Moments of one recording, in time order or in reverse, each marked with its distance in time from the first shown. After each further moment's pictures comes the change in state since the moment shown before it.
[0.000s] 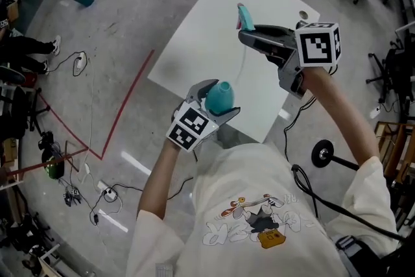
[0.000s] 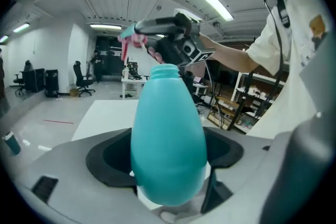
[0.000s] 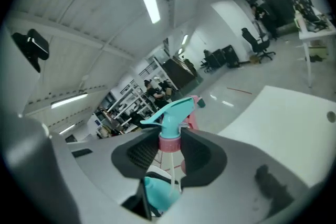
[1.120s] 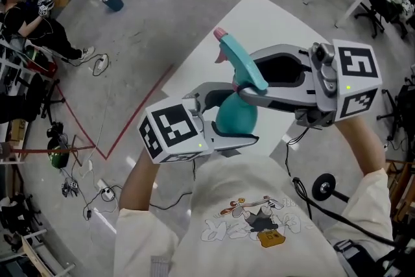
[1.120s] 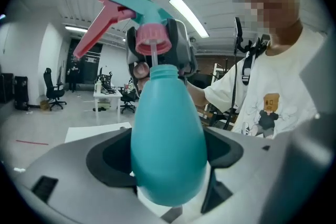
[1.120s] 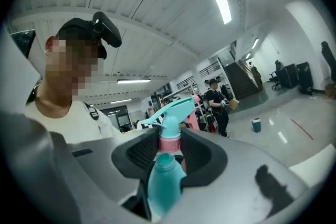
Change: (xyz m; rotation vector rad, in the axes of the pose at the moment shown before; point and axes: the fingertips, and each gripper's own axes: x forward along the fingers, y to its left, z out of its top) left arm -0.068 -0.065 0.177 0.090 -0.084 -0.287; right arm -0.070 0.183 0.043 -0.475 0.017 0.589
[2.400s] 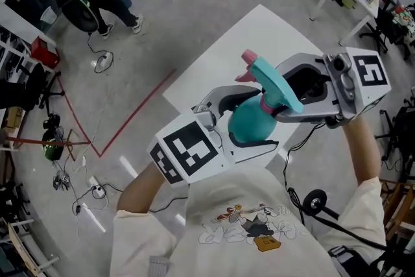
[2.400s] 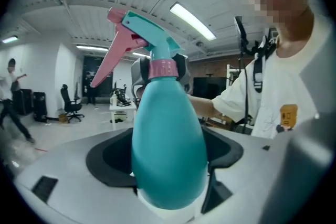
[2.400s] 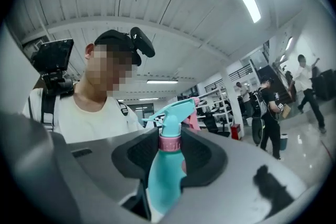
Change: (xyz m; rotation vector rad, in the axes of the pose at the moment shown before) left arm 0.003 0.014 0.052 0.054 -0.094 0.214; right arm -0.034 0.018 0.013 -0.182 -0.018 0.326
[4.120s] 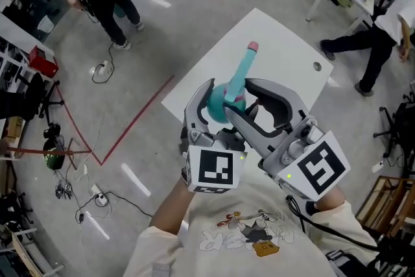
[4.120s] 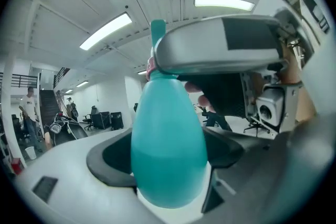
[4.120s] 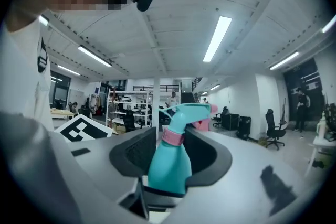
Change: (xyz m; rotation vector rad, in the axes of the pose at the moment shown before) left arm -0.020 0.083 -0.029 0.039 -0.064 0.789; right arm 0.016 -0.050 -0.026 -0.160 0.010 -0.980
